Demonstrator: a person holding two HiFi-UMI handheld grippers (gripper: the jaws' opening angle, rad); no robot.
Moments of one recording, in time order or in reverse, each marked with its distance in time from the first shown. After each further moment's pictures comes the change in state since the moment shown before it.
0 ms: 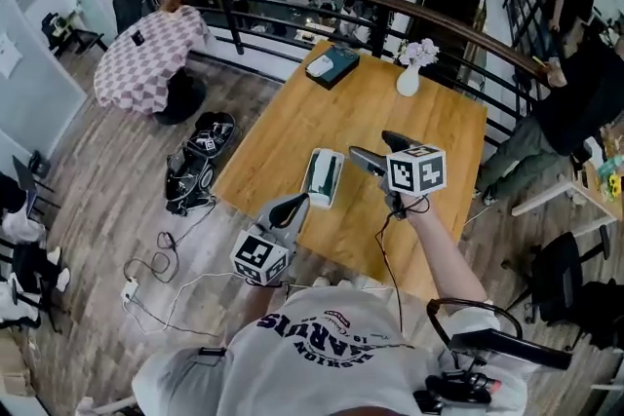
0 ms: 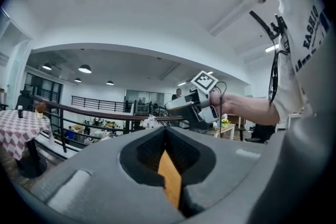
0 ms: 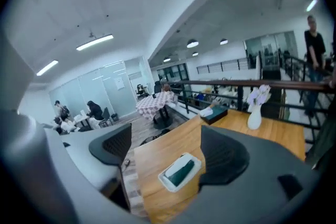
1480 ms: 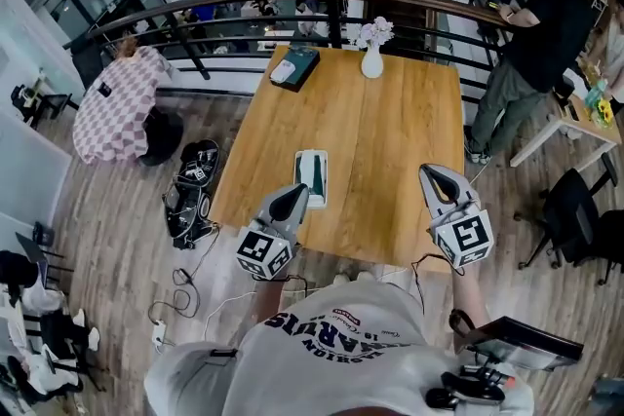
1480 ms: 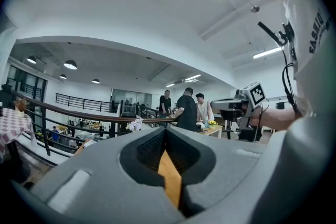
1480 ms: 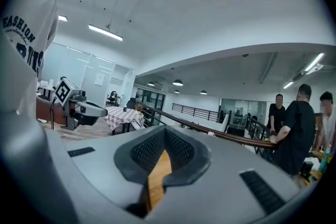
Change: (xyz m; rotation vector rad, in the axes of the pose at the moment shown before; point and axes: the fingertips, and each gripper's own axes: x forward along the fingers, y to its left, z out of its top) left arm 0.039 -0.020 0.015 0.002 -0.013 -0.157; right arm -0.211 -0.004 -0.040 -0.388 -0.360 -0.413
